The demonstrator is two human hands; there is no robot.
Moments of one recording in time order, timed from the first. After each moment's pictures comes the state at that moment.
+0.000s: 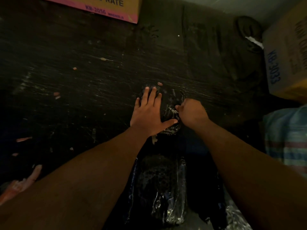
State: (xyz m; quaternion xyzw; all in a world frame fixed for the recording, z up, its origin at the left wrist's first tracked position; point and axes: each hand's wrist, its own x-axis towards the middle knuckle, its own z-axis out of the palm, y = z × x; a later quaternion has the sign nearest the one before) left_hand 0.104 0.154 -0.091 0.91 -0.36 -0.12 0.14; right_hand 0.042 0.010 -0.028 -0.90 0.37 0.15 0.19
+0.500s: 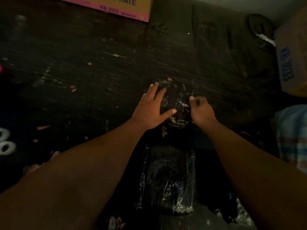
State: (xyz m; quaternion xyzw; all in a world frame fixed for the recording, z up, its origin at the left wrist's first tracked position) left_hand 0.109 0.194 -0.084 0.88 -0.36 -0.17 0.26; right_hand 0.018 0.021 -0.051 -0.79 0.46 0.03 0.40
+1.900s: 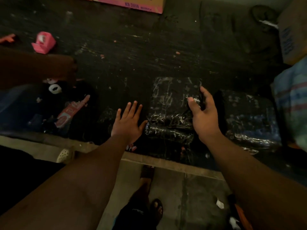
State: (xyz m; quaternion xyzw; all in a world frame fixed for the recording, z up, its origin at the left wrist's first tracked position) left_hand -0.084 0.382 -0.136 0.95 -0.29 -0.11 0.04; right_hand -0.194 0.156 -0.032 -0.70 0.30 -0.18 0.62
